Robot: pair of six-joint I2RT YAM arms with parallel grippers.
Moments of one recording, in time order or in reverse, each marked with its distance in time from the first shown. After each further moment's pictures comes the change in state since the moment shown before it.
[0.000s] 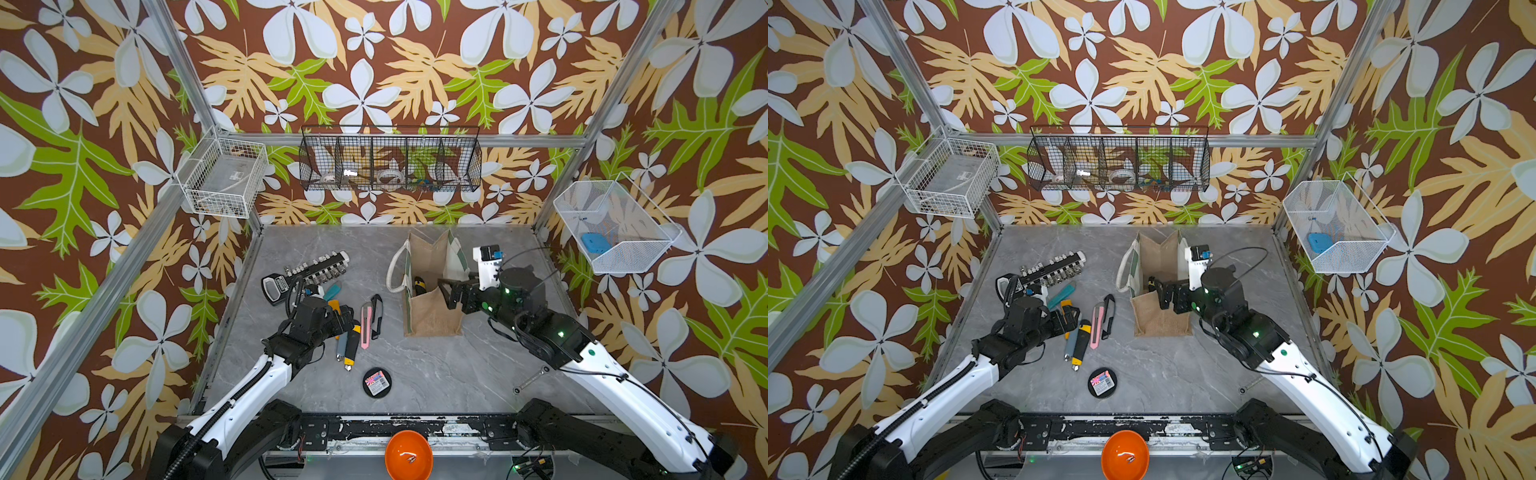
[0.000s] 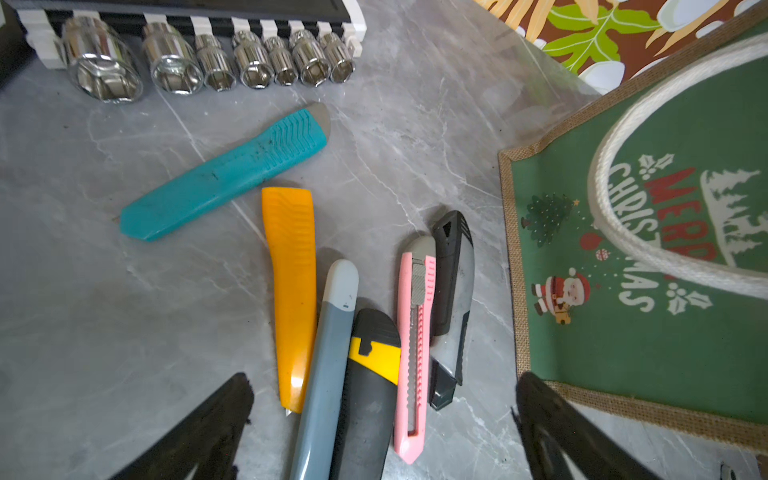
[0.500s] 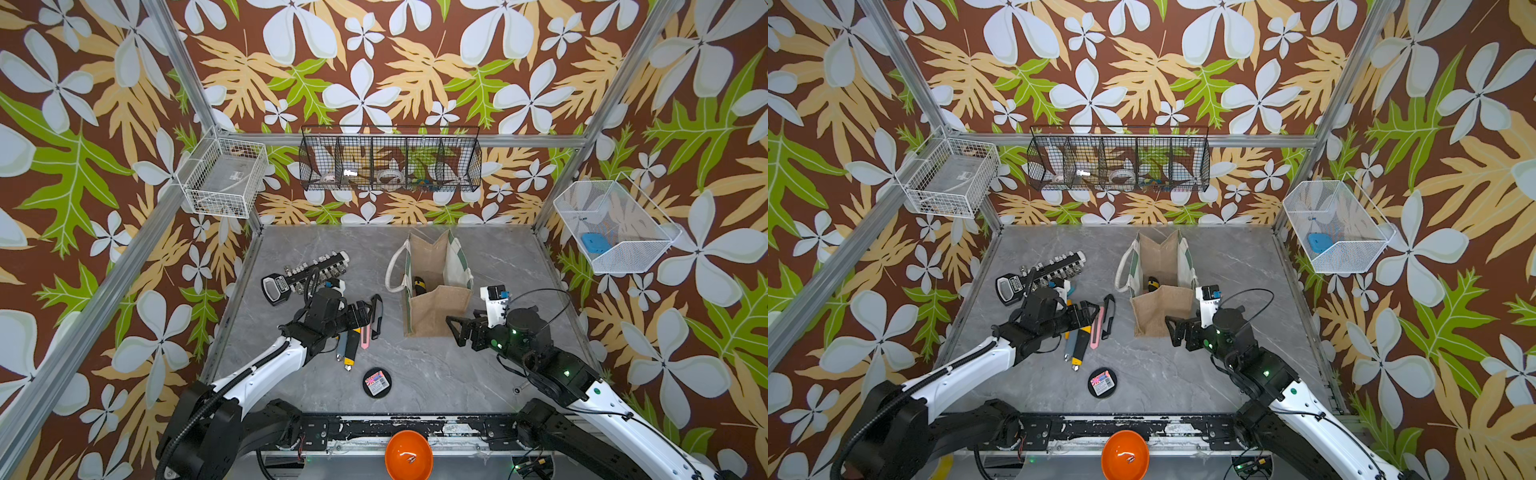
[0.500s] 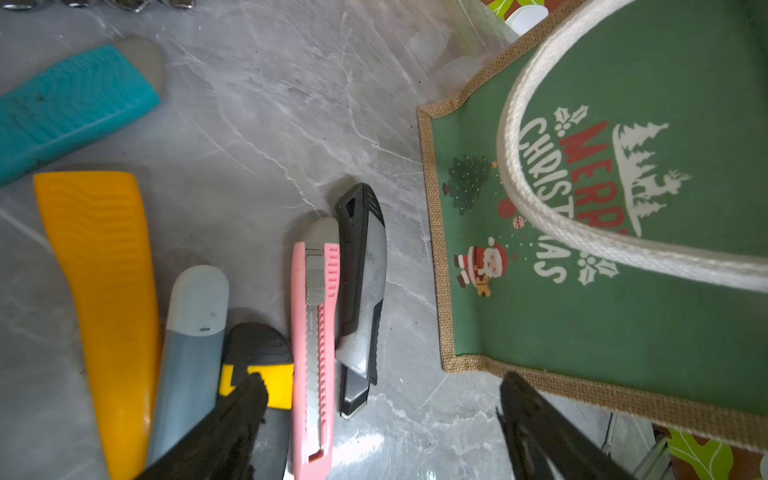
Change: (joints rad) left arm -0.072 0.237 0.086 0.167 0.177 -0.040; right arm 0.000 -0.242 -0.334 0.020 -0.086 0.090
